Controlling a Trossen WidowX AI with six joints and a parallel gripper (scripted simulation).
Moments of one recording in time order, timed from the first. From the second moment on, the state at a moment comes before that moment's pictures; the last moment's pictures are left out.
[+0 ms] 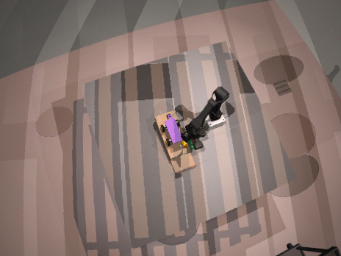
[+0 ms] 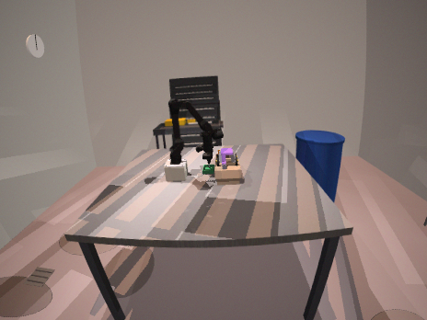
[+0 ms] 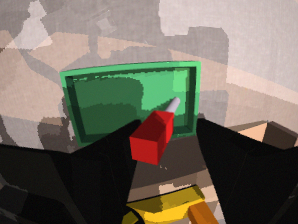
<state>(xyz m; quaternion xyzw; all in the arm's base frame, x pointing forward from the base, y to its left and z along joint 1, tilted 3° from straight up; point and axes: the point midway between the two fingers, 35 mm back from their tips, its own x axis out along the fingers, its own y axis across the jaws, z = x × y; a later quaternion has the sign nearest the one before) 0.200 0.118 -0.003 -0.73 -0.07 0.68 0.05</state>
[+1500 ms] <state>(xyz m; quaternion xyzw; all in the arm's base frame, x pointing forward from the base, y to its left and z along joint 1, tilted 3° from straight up) 0.205 0.094 -0.015 -0.73 -0.07 0.68 0.05</state>
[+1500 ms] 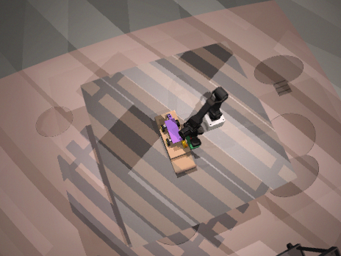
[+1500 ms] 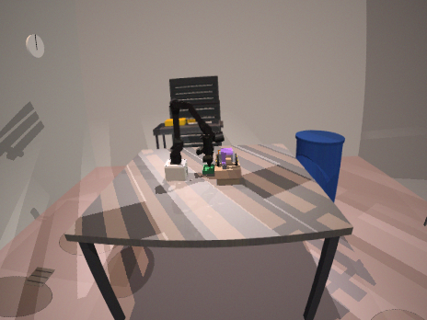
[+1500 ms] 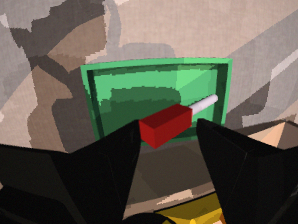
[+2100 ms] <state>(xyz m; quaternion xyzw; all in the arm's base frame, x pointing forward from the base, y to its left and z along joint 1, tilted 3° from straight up) 0.205 0.086 -0.021 -0.73 -0.07 0.68 0.04</state>
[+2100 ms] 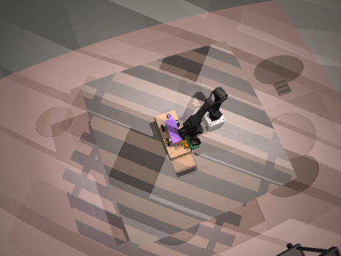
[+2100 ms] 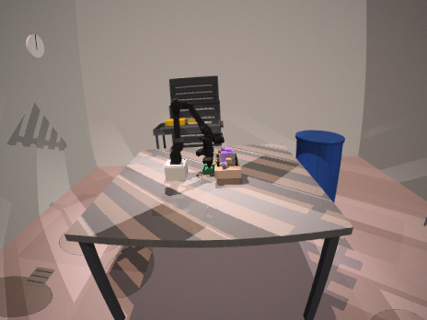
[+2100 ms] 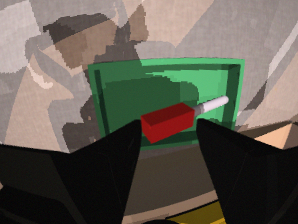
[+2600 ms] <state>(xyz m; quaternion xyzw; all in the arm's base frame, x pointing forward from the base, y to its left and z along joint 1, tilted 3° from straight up) 0.204 0.084 -0.024 -0.73 -0.07 0.68 0.04</state>
